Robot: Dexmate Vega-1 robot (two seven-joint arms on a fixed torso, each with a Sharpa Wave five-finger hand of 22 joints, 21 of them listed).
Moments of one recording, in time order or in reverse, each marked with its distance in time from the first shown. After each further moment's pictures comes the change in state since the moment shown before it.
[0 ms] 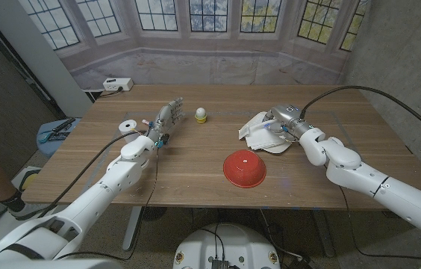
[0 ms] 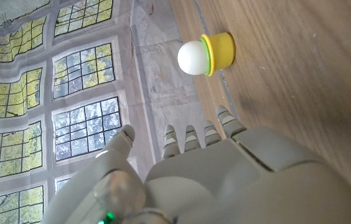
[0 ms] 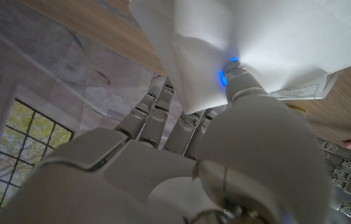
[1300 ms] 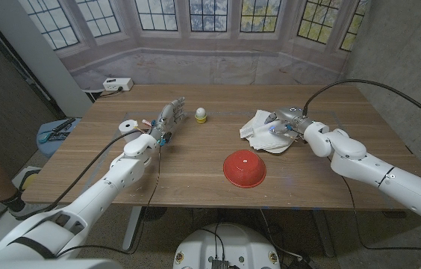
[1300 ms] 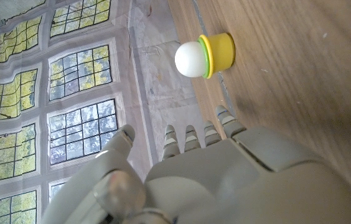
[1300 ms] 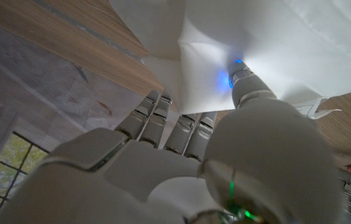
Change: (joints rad) left arm -0.039 -0.023 0.012 0.050 0.007 0.009 -0.010; left_hand 0.000 0.000 0.004 -0.004 0.000 0.000 0.000 0.000 0.000 0.000 0.000 0.000 0.000 -0.004 0.004 0.000 0.000 0.000 0.000 0.000 0.000; right arm 0.062 -0.040 -0.015 0.005 0.069 -0.015 0.193; right_hand -0.088 -0.059 0.073 -0.001 0.029 -0.315 -0.003 -0.038 0.000 -0.316 -0.002 -0.042 -0.025 -0.239 0.017 -0.032 -0.018 -0.070 -0.002 0.000 0.000
